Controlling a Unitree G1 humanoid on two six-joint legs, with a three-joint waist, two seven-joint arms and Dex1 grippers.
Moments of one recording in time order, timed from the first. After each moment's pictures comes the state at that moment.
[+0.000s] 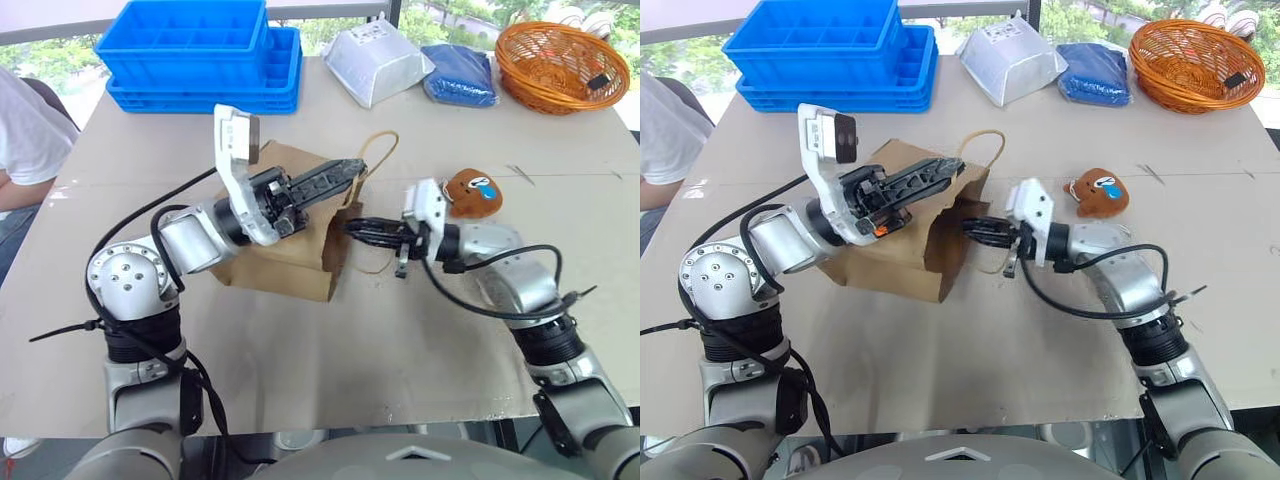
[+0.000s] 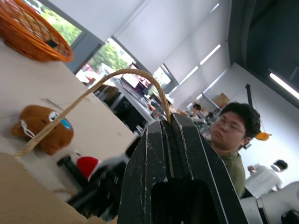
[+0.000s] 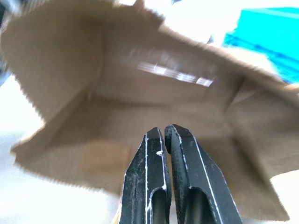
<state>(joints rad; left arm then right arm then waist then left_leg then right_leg) -0.49 0.50 0.22 -0.28 -1.62 1.08 -0.33 -0.44 -0.35 0.23 -0.18 0.45 0.36 0.91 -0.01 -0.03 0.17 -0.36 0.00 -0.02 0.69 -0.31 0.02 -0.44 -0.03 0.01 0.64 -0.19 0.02</state>
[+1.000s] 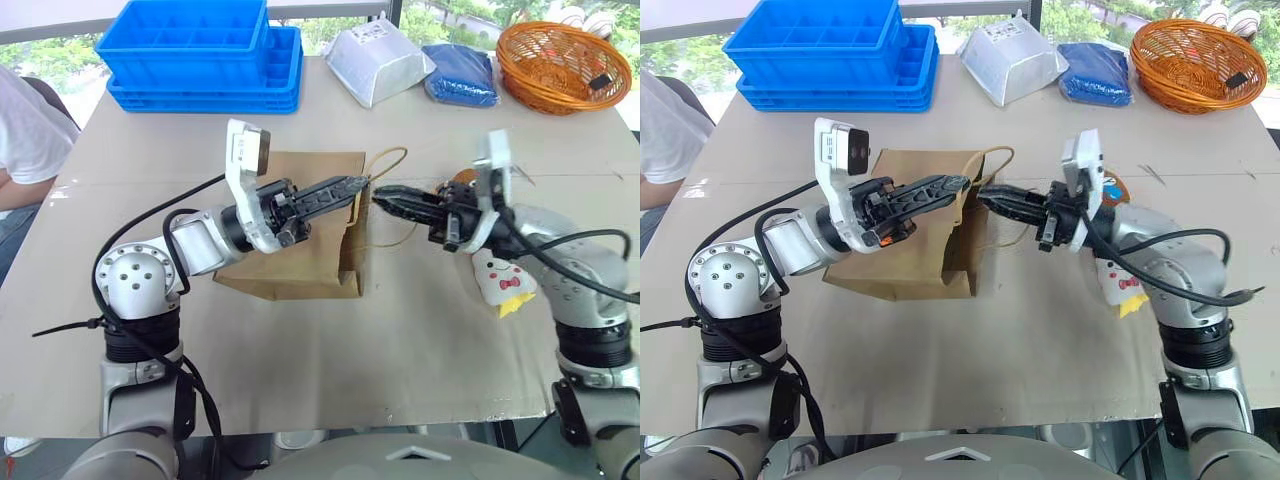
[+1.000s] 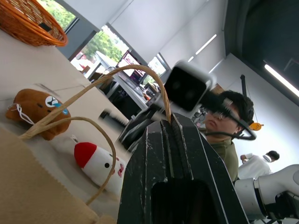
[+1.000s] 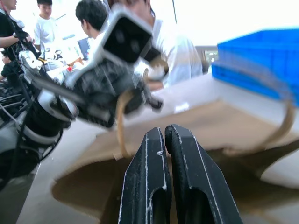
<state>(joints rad) -0.48 0.52 0.19 -0.24 -1.57 1.07 -0.41 -0.42 -0.42 0.07 -0.32 0.75 0.66 0.85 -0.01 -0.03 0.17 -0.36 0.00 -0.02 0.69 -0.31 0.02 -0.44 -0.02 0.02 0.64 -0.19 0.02</state>
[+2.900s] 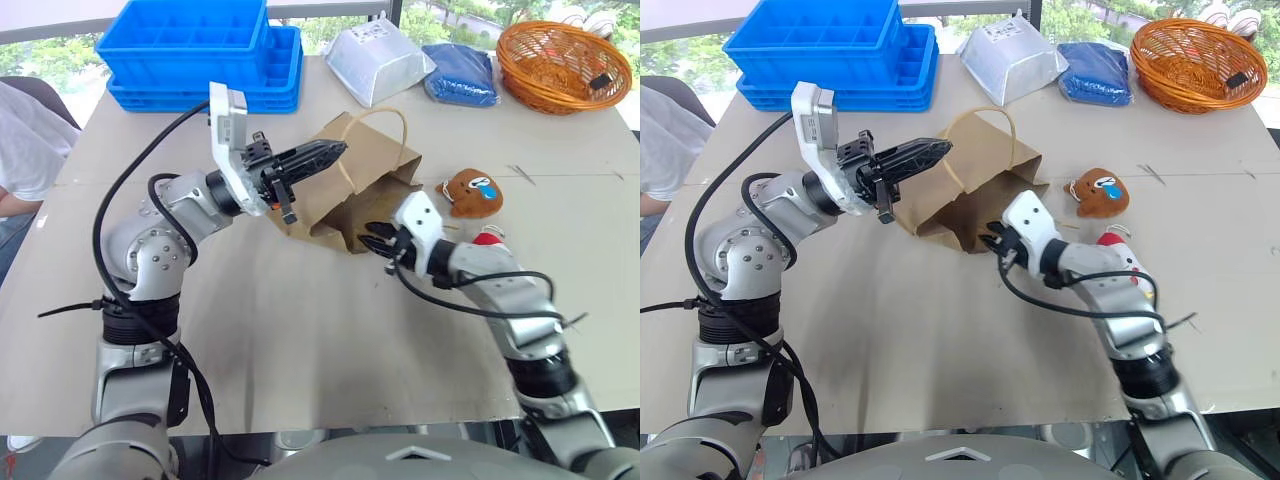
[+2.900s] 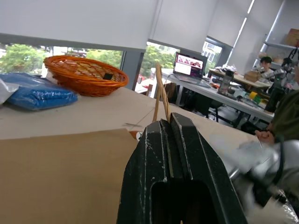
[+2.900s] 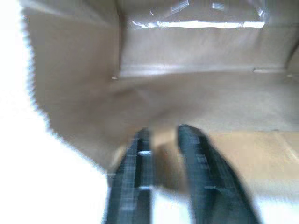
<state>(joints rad) -0.56 0.57 0.11 -0.16 -0.88 0.64 -0.86 -0.29 -0.32 0.20 -0.51 0.19 0.78 0.68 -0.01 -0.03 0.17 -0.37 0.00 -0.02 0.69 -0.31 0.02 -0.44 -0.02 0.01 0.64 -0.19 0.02</state>
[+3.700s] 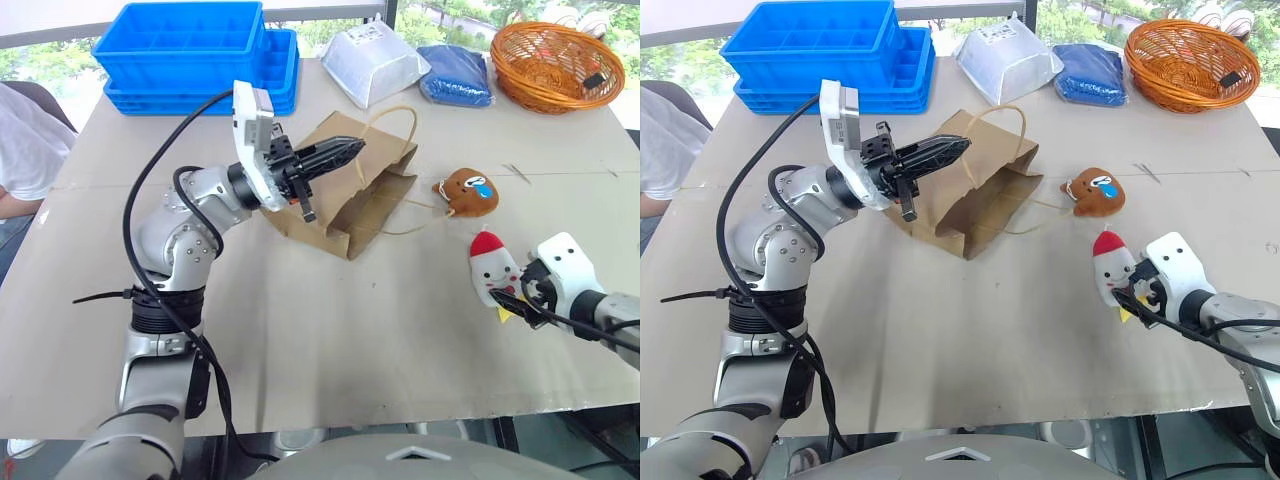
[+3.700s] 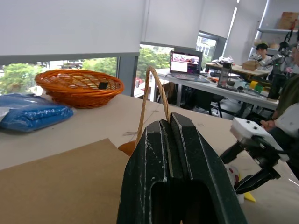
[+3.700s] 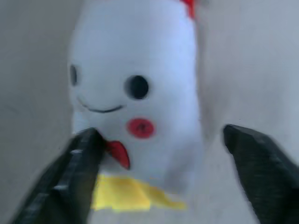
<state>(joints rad) -0.61 0.48 0.05 -0.16 -0.74 0.56 -0.89 0.07 -0.74 -0.21 -0.70 0.36 1.18 0.52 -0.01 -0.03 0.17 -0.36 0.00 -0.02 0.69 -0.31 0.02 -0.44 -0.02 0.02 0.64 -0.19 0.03</state>
